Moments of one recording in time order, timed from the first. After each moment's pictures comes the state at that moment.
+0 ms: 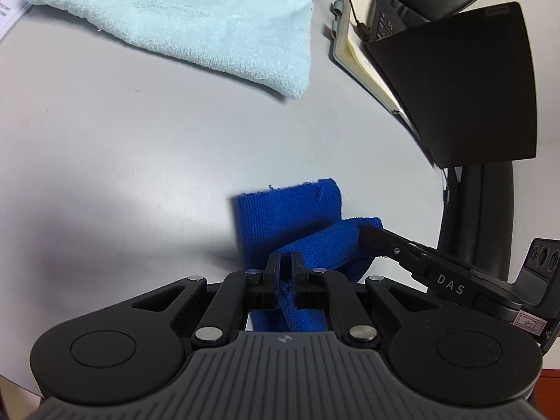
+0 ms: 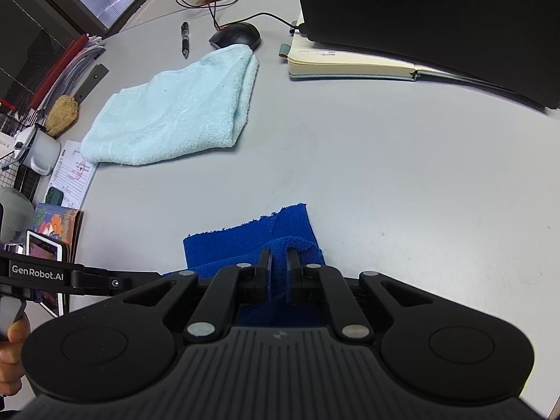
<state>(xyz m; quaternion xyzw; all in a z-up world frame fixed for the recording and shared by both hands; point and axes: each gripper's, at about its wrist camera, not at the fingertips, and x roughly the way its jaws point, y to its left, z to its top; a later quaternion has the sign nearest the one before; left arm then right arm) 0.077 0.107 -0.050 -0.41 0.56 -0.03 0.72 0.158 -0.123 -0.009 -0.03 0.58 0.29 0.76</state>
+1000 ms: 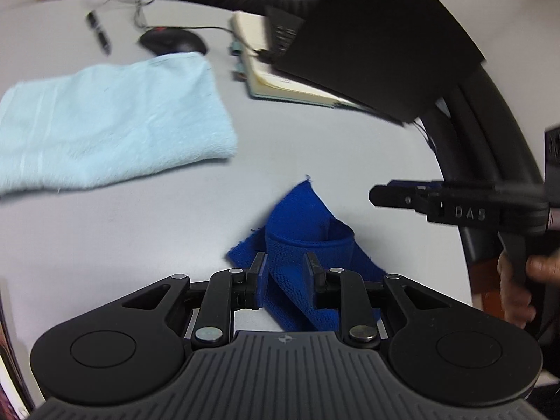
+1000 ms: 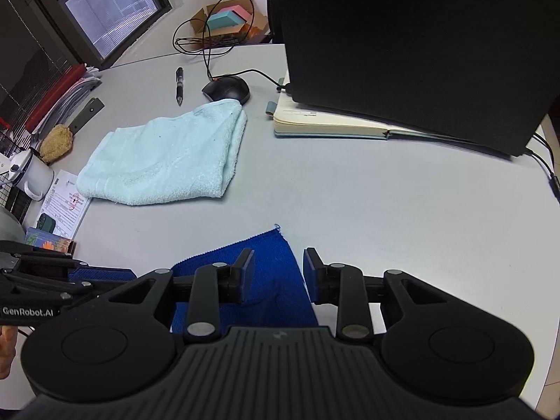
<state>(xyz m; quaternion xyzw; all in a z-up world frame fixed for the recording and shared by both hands) 0.077 0.073 0.010 -0.16 0.51 -0.13 0.84 0.152 -0.141 0.030 -0.03 0.51 0.27 0.82</state>
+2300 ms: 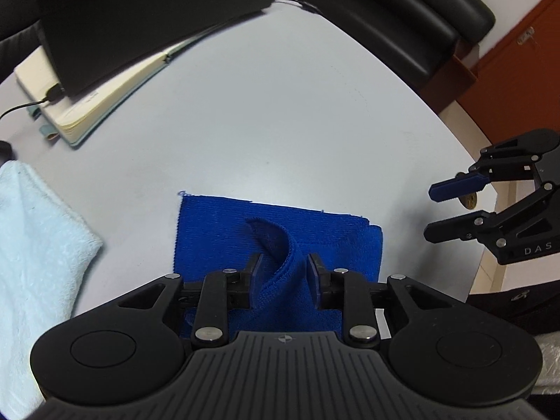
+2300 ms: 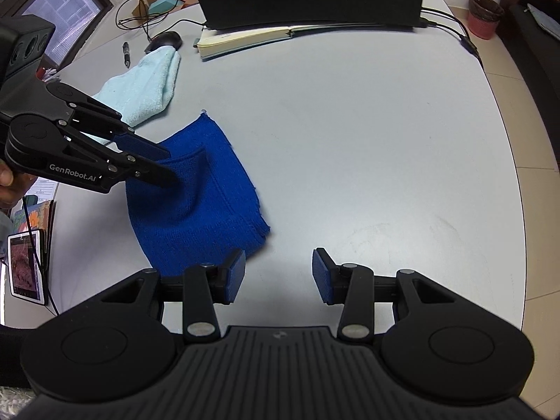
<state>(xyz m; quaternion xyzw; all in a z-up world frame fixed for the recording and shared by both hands) 0.148 -0.023 -0.012 0.10 0.55 -0.37 0.74 0.065 -0.235 0.007 0.02 0.57 0.18 0.80</state>
